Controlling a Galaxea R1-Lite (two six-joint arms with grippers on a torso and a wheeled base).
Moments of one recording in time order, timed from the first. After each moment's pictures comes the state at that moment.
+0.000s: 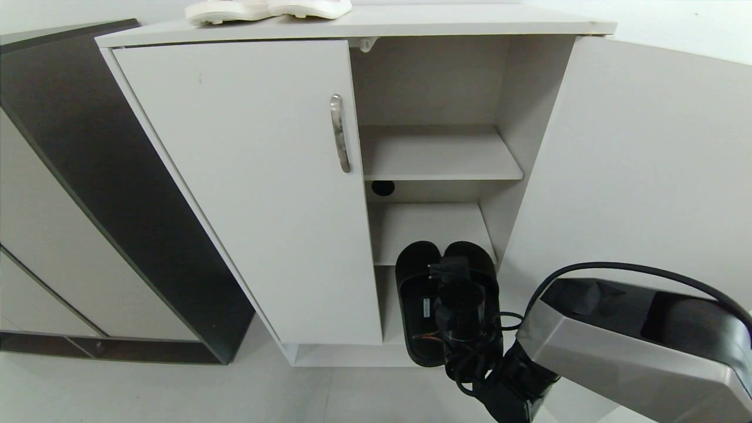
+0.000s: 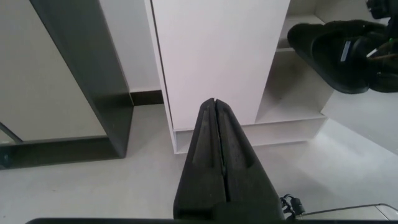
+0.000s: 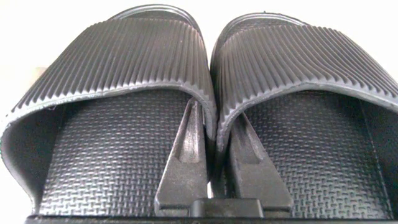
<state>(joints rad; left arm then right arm) 0.00 0.00 0.00 0.00 -0.07 0.03 0.78 2.42 -1.06 -1.28 -0.78 0.05</state>
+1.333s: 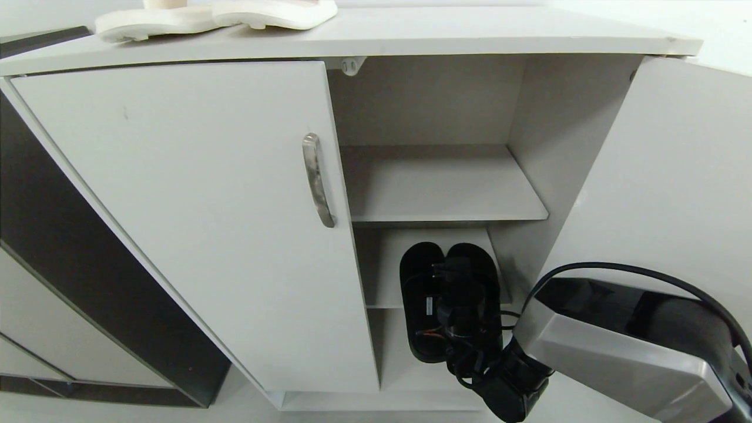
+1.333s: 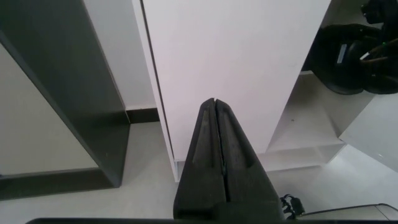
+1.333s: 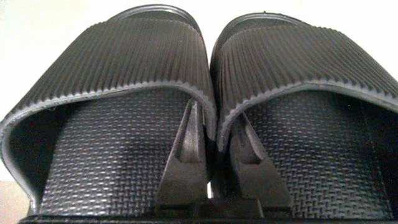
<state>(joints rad) 0.00 0.00 0.00 0.00 -0.07 0.03 0.75 2.46 -1.10 -1.28 -0.77 0.07</state>
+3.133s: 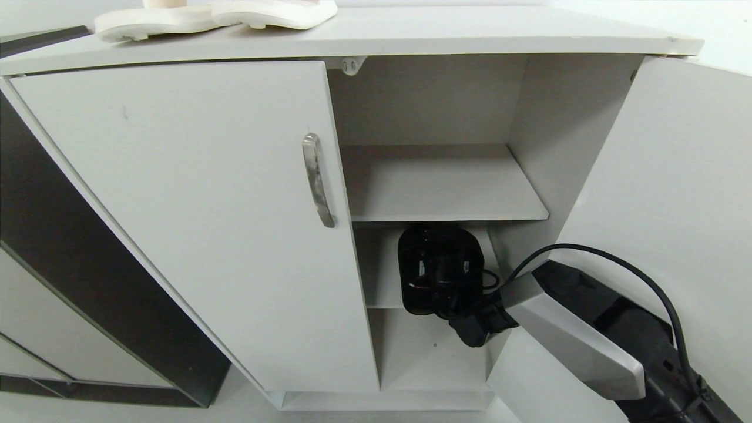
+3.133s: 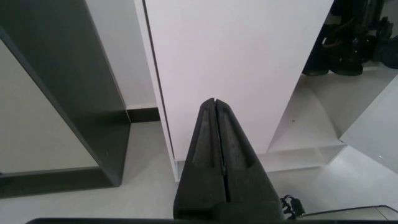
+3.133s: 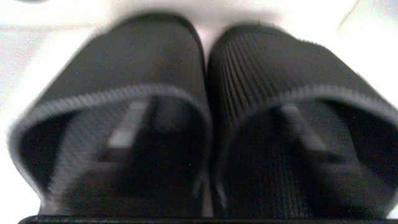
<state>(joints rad) 0.00 0.00 0.00 0.00 -0.06 0.02 0.63 2.66 -1.70 -0.84 -0.68 0.10</state>
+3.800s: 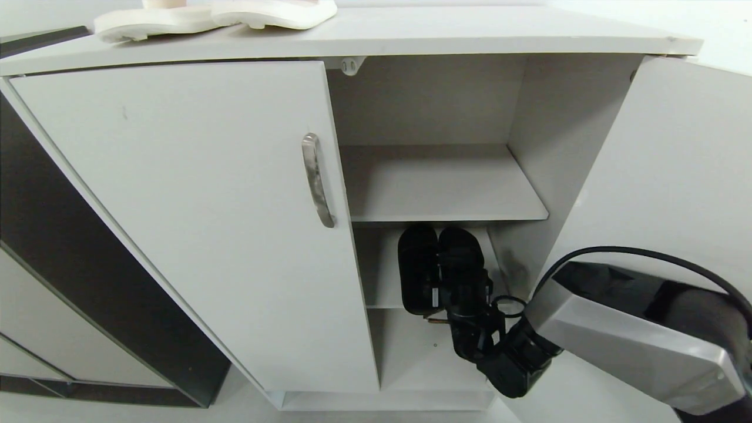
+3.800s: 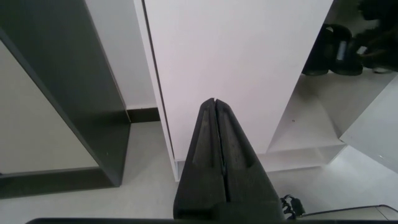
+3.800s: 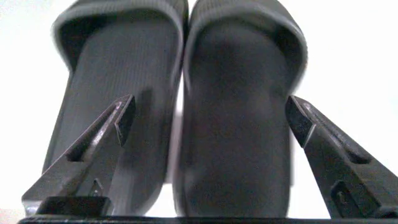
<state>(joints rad) 0.00 0.00 0.00 0.00 -0.06 0.03 0.71 2.42 -1.13 -1.11 -0.71 0.10</state>
